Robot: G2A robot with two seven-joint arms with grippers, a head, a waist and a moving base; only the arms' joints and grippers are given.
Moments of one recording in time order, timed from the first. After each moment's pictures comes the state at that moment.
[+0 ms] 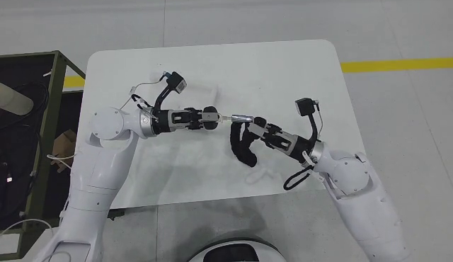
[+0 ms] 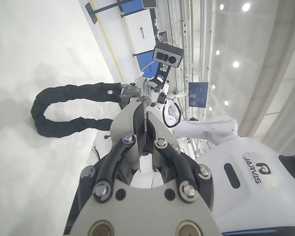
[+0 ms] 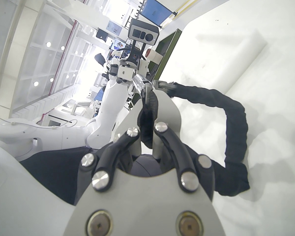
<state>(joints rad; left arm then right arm) 1.12 -1.17 -1.38 -1.56 -0.33 -0.15 -1.28 -1.43 -1.16 1.28 -1.84 -0.02 -0.36 0.71</state>
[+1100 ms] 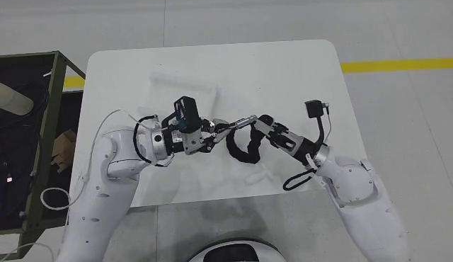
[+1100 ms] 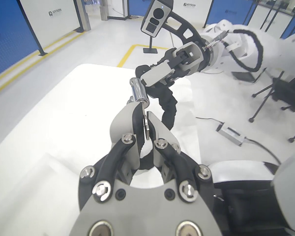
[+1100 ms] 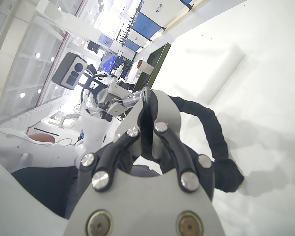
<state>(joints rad) 1.36 -1.17 -1.38 -1.94 1.00 -0.97 -0.42 -1.50 -1.15 1.31 -1.92 -0.10 -0.31 0.60</state>
